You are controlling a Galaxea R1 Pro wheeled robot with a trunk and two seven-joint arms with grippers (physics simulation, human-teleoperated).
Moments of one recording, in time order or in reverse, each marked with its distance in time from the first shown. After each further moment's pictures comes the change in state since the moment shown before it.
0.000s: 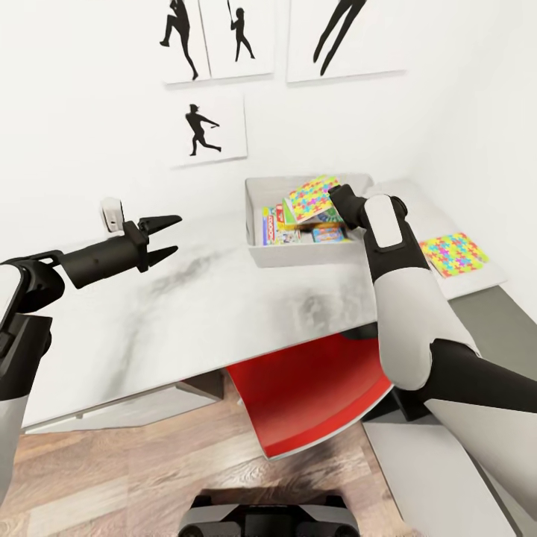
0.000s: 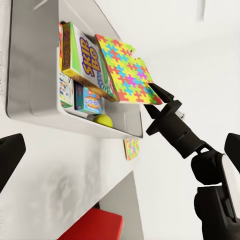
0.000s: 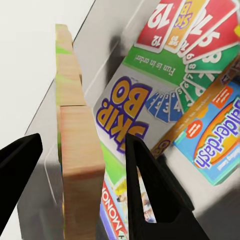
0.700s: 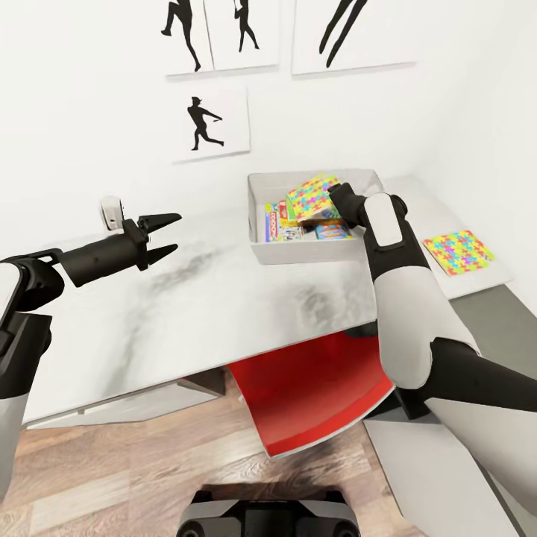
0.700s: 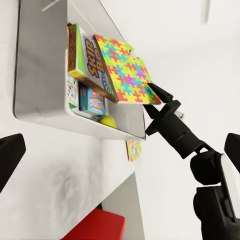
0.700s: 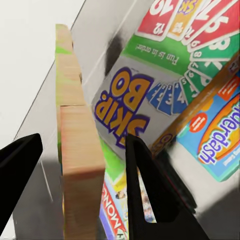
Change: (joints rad) left arm -0.007 0.000 0.000 0.000 0.001 0.000 0.000; right arm -0.005 0.000 0.003 0.003 0.002 -0.001 0.005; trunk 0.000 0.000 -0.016
